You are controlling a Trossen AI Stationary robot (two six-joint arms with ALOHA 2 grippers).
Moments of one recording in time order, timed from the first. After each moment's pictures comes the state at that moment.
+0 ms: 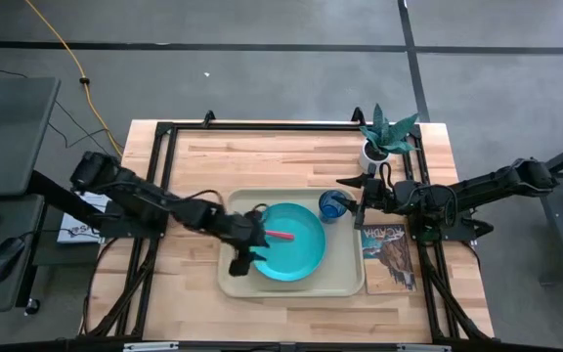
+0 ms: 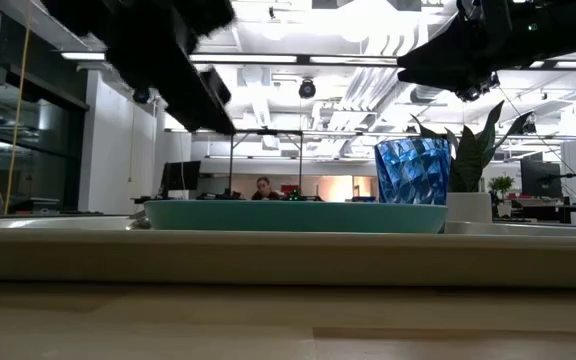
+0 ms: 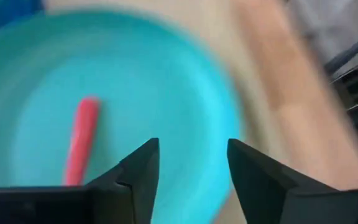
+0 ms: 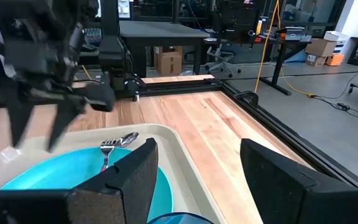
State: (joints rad) left arm -0.16 1.53 0.83 -0.06 0.05 -0.18; right arm 0.14 0.87 0.34 0.42 0.42 0.00
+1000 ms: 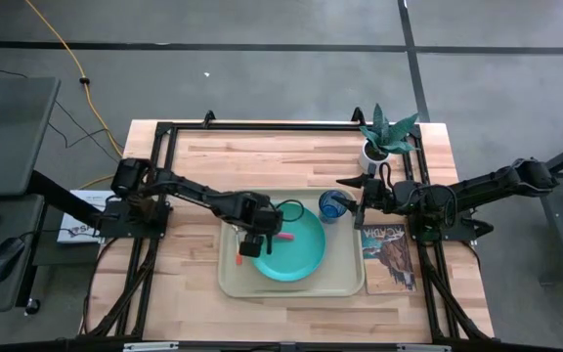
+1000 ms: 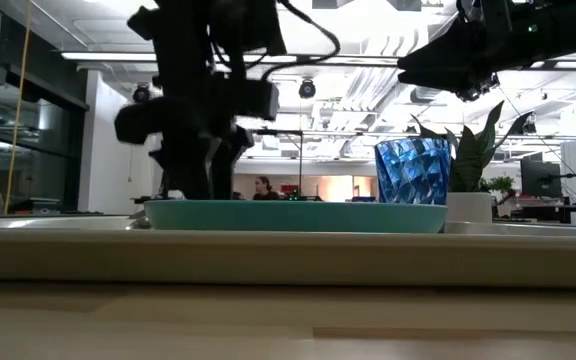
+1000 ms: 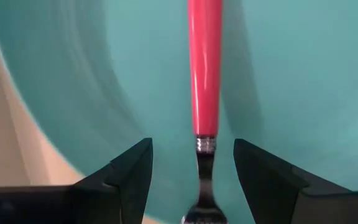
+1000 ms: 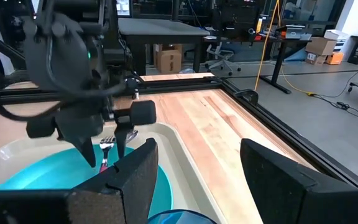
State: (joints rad) left arm -0.01 1.85 1.18 -0.66 -0.11 0.05; right arm 0.14 0.87 0.34 0.41 0.42 0.00
